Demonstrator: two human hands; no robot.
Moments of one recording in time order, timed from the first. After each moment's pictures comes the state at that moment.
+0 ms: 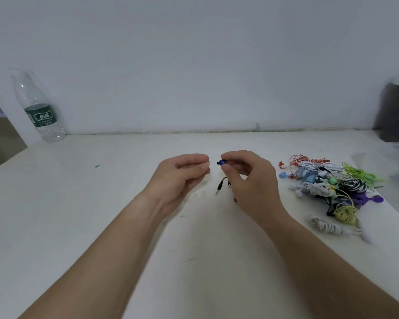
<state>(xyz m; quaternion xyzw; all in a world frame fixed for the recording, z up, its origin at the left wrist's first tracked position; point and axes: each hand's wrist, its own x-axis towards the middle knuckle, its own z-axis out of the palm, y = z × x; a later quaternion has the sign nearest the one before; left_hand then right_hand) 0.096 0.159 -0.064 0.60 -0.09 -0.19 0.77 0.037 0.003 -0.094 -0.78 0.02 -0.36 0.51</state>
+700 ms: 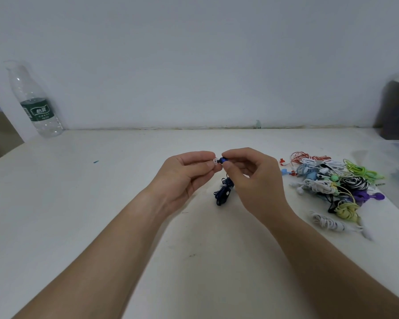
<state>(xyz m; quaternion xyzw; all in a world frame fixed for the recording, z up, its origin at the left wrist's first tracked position) 0.090 0.153 -0.062 0.54 -0.09 -0.24 0.80 0.031 0.004 -0.091 -0.76 -0.01 -0.34 0.55</state>
